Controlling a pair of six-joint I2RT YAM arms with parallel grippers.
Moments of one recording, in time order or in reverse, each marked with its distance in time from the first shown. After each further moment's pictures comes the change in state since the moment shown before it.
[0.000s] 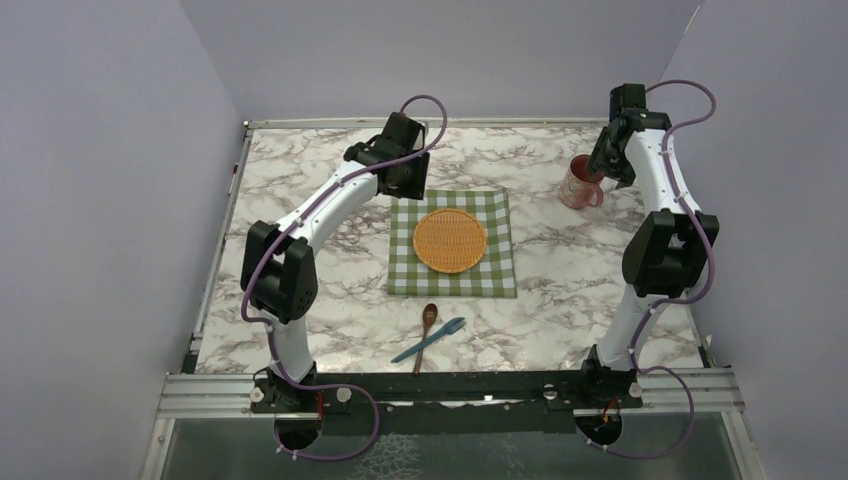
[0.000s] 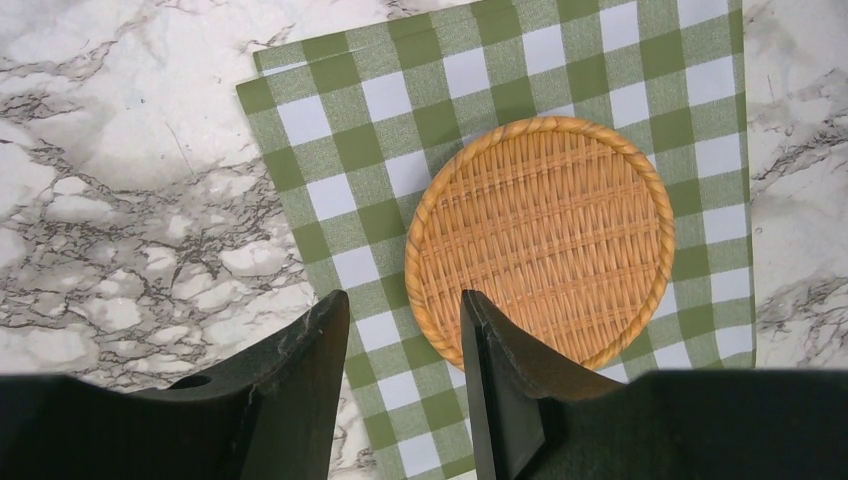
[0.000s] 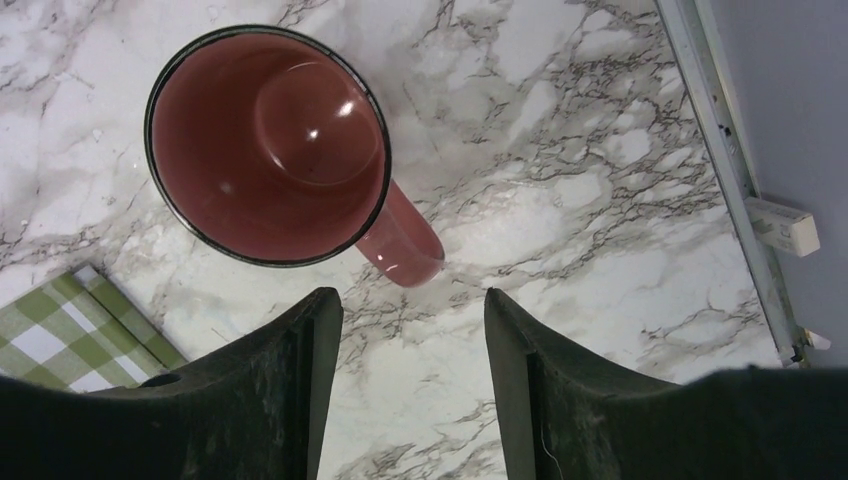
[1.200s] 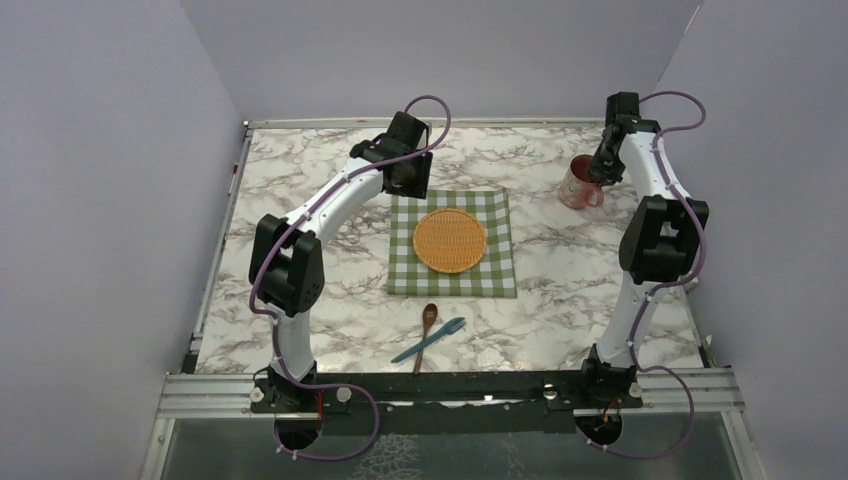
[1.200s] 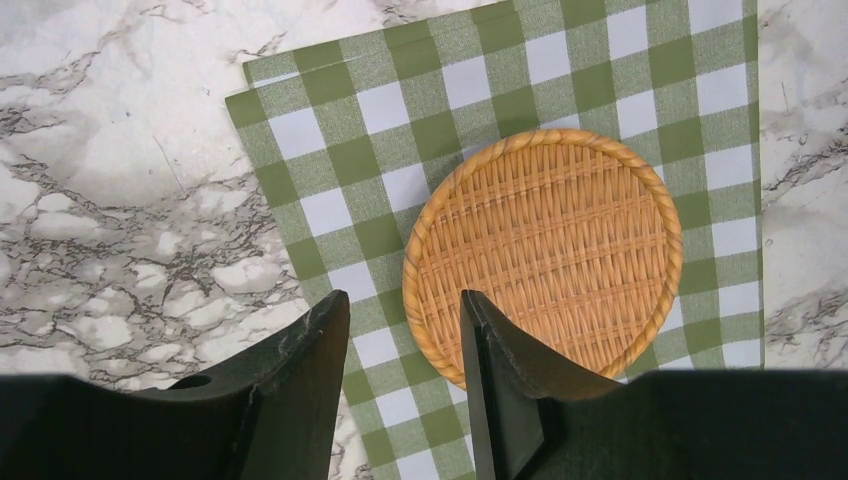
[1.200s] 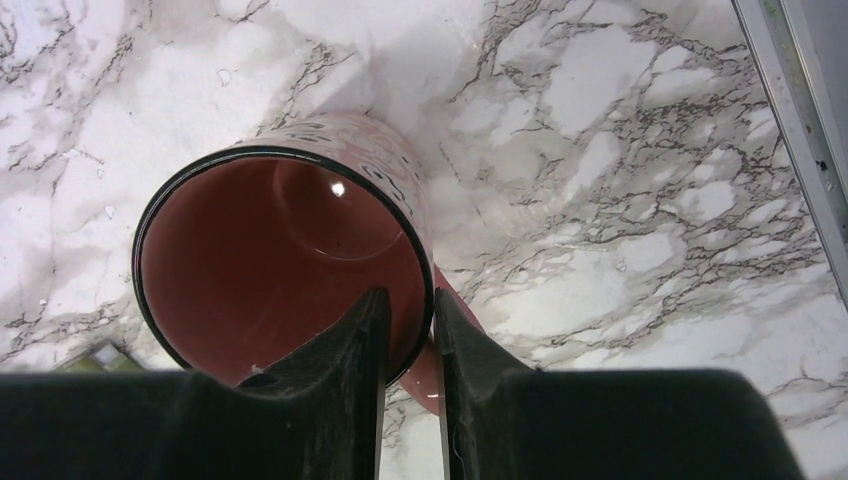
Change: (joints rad) left arm 0.000 0.063 0.043 -0.007 0.005 0.002; right arm -0.032 0.113 -0.014 0.145 -0.045 0.030
